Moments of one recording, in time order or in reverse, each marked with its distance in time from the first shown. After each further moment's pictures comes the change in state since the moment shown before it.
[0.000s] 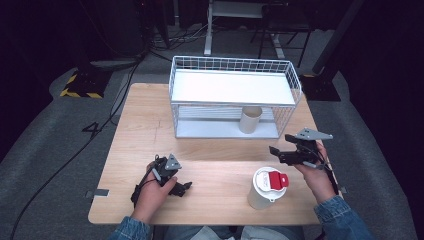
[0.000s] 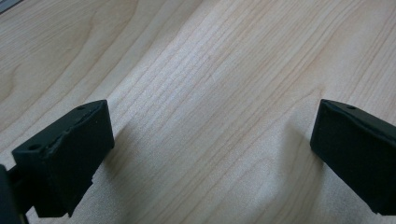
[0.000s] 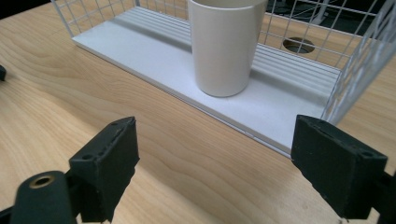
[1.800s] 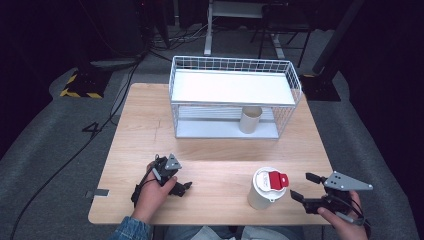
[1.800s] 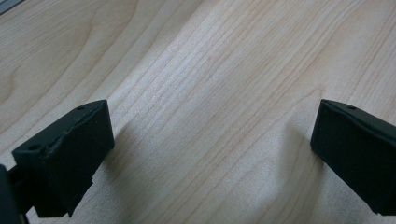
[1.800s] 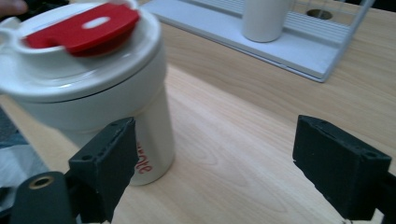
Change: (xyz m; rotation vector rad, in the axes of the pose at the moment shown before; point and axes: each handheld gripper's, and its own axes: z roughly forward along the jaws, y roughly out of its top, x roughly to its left) left arm 0.000 0.000 0.000 0.001 -0.003 0.002; right arm 0.055 -0.063 -0.114 0.008 0.061 -0.032
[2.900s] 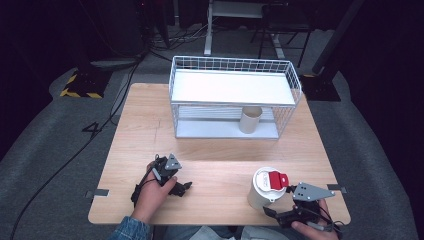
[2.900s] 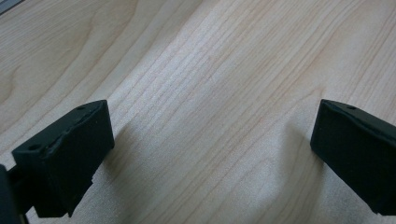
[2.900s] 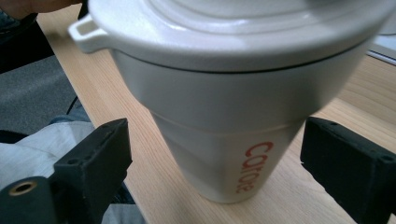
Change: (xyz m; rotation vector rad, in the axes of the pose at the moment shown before) left arm 0.000 0.000 0.000 0.001 0.000 0.001; right arm 0.047 -0.015 0.052 0.021 0.190 -0.084
